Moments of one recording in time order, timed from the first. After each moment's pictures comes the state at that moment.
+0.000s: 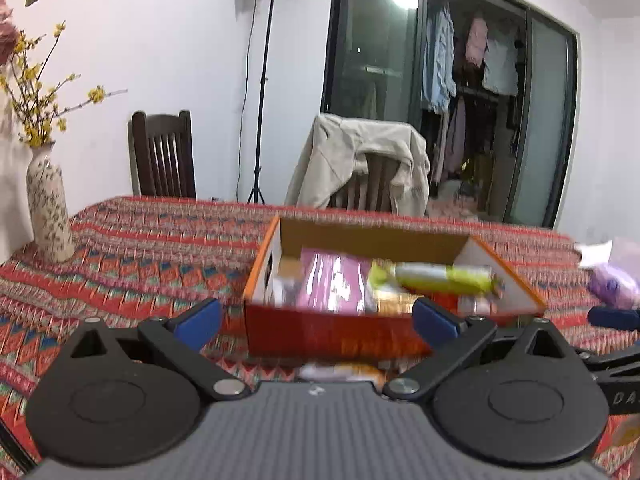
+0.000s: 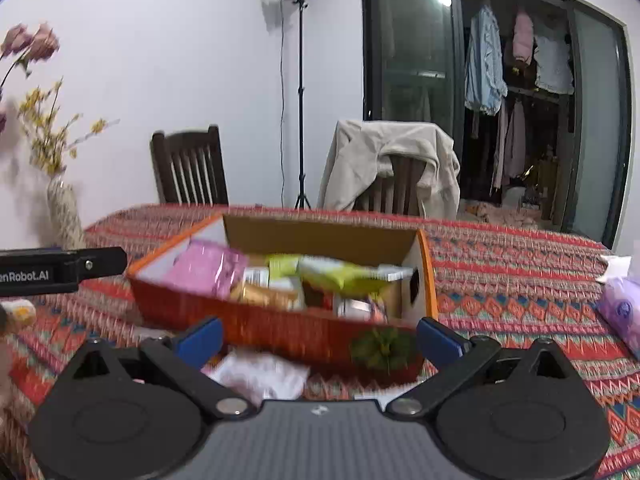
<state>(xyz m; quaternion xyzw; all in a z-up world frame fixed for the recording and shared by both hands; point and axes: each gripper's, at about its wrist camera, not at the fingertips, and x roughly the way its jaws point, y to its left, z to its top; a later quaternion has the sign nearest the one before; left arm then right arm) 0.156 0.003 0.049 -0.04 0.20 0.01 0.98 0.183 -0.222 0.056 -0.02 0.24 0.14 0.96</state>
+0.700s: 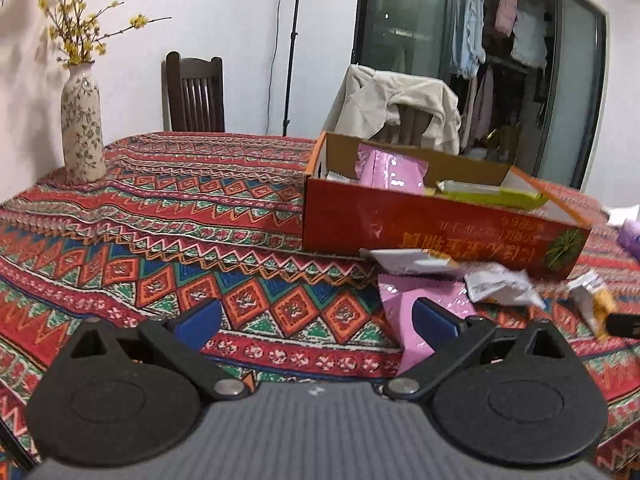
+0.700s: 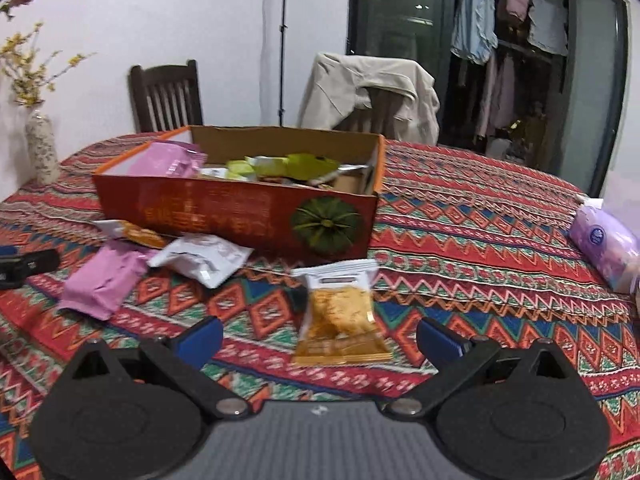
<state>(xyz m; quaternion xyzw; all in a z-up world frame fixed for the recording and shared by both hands) 0.132 0.037 -0.019 -0.06 0.25 0.04 0.97 0.178 -0.263 0.010 -0.05 0.33 0.10 0.94</state>
